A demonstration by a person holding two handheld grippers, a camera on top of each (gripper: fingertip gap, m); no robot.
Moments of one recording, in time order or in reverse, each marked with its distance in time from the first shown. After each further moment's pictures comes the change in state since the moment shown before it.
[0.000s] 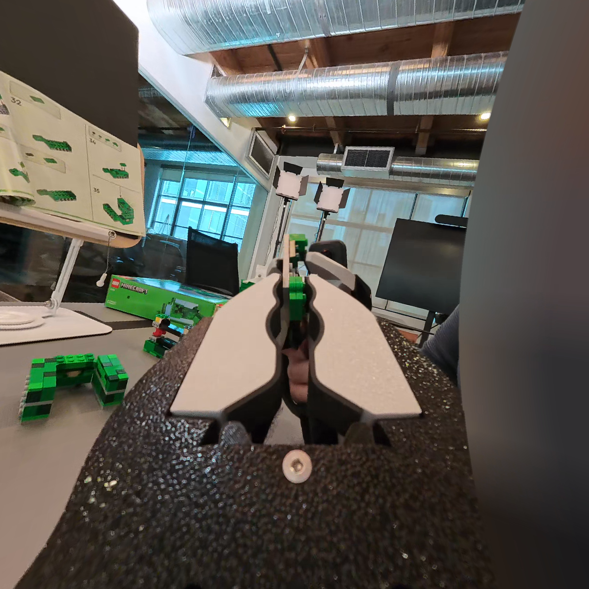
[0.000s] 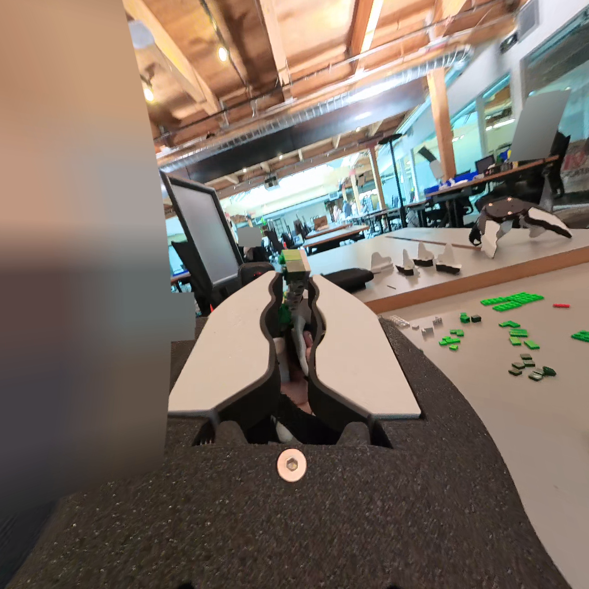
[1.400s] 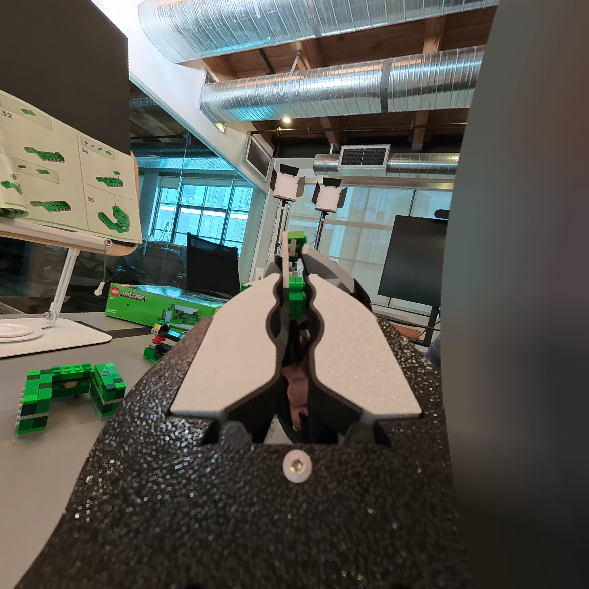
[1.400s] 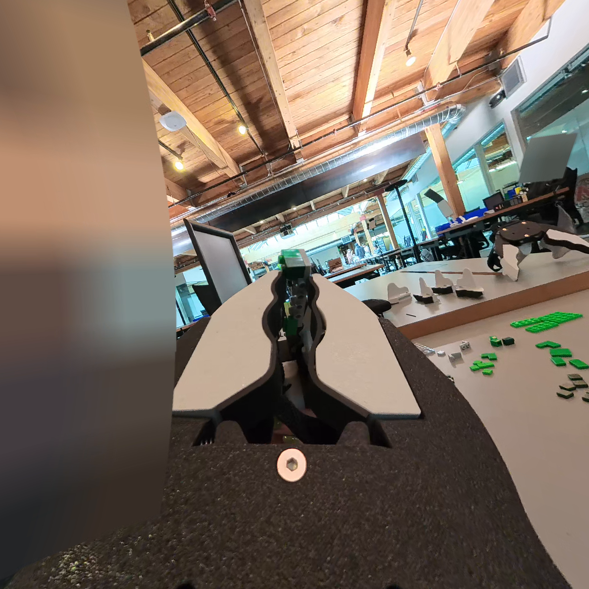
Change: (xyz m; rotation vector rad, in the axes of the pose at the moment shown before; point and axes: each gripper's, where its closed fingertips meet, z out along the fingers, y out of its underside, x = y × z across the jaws) left arm 0.005 0.003 0.004 0.005 0.015 0.039; right arm -0.004 -0.001 0.002 0.169 -0.038 0.069
